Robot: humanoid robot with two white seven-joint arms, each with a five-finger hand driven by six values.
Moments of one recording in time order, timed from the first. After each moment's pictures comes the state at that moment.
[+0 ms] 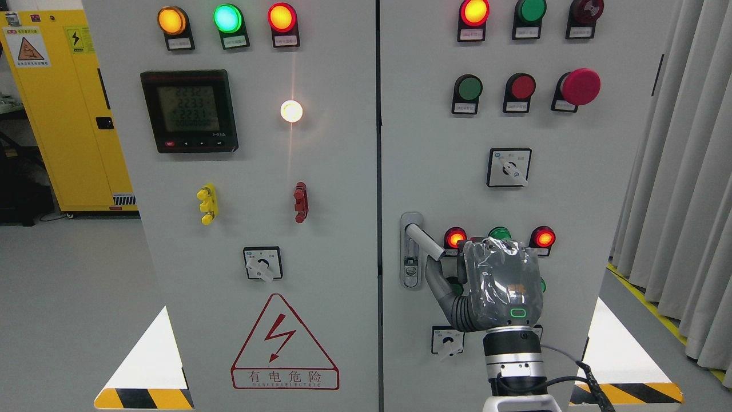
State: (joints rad) left arm -0.04 -0.11 -0.08 0.00 0.15 -0.04 0.10; right arm -0.46 0.11 0.21 -1.77 1.46 0.20 -0.07
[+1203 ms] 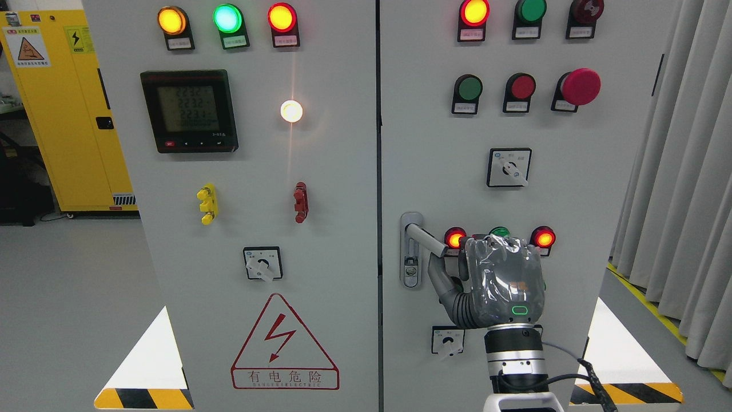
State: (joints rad) left arm -0.04 -0.11 -0.08 0.00 0.15 -0.04 0.10; right arm -0.47 0.11 0.21 -1.77 1.46 0.20 -0.07
